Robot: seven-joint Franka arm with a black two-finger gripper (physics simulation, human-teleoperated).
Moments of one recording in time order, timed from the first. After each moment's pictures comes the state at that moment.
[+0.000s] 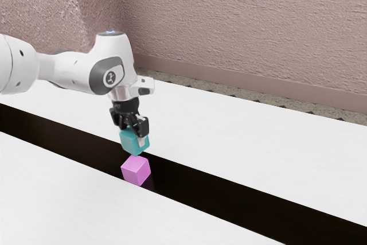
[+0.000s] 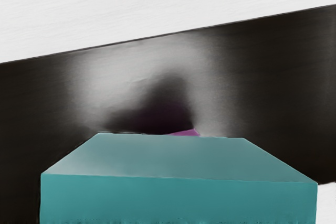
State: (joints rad) arm -0.19 0.16 0.17 -2.00 -0.07 2.09 0.18
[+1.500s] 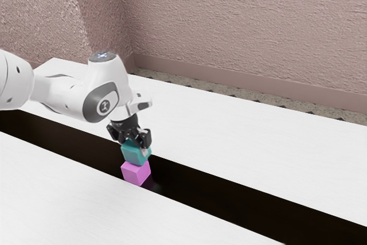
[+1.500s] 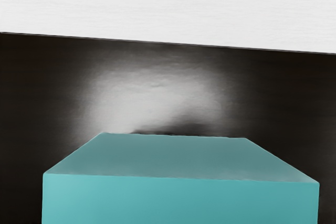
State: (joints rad) arm -0.21 0.11 0.16 -2.22 -0.05 2.39 -0.08
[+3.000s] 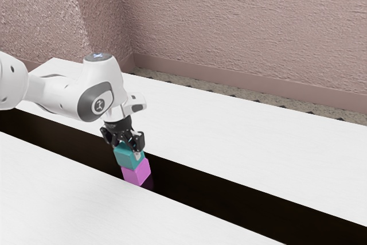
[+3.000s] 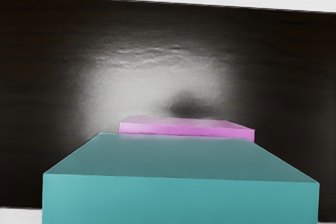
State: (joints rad) arm -0.20 0.08 0.17 -2.24 -0.05 2.34 -0.05
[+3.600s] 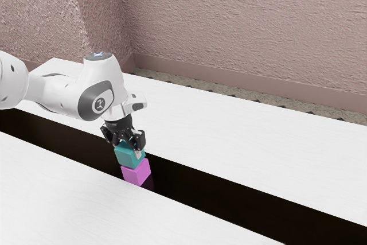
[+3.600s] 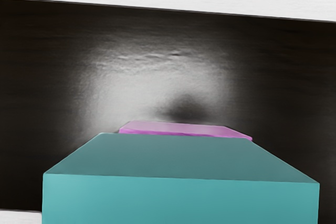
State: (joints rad) arm -0.20 0.09 0.17 -2.23 -0.05 2.34 -0.06
